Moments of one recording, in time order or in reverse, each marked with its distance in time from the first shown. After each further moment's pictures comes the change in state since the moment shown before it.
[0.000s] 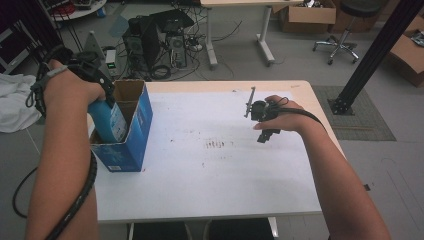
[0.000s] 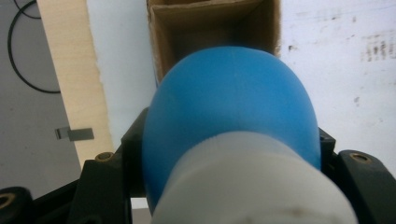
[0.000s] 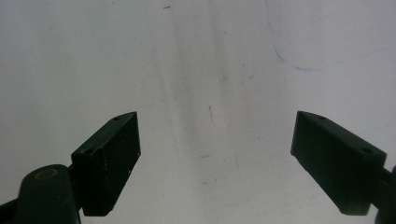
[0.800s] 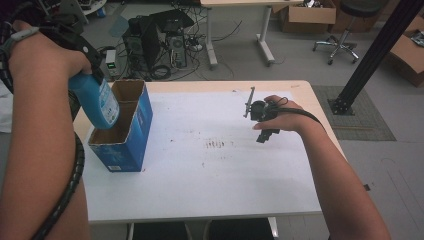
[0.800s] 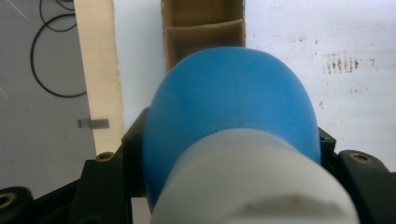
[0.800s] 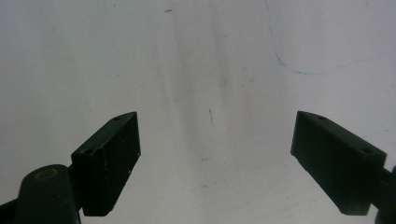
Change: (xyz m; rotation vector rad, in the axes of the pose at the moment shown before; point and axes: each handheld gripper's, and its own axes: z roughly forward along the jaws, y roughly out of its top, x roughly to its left) left arm -0.014 -0.014 -0.093 -0.080 0.016 -0.038; right arm 0.000 0.001 0.001 -0.010 0.005 -0.007
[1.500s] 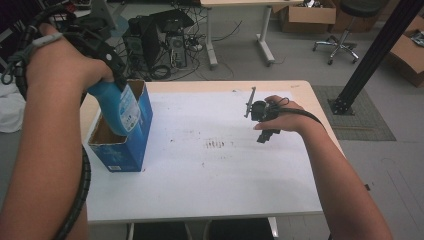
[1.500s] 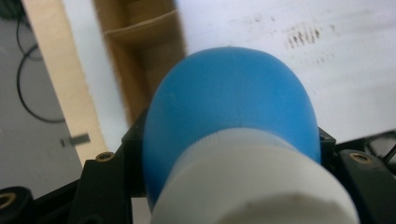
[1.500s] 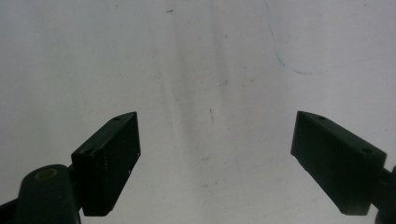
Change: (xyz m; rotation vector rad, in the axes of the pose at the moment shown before) left arm -0.049 -0.020 -0.011 -0.008 -0.044 0.166; right arm 0.001 -0.002 -0.001 -0.007 -0.002 -0.002
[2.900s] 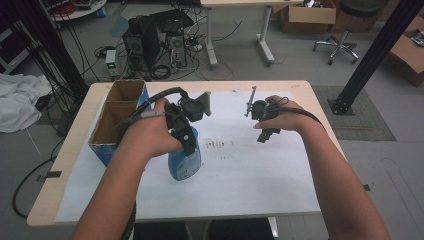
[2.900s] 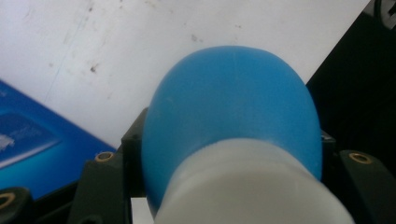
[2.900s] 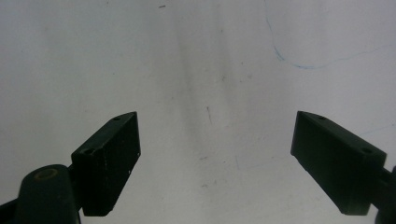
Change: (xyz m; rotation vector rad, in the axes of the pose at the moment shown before) left arm -0.142 -0.028 0.132 0.122 -0.092 0.726; right arm -0.006 -0.002 0.004 0.012 0.013 0.024
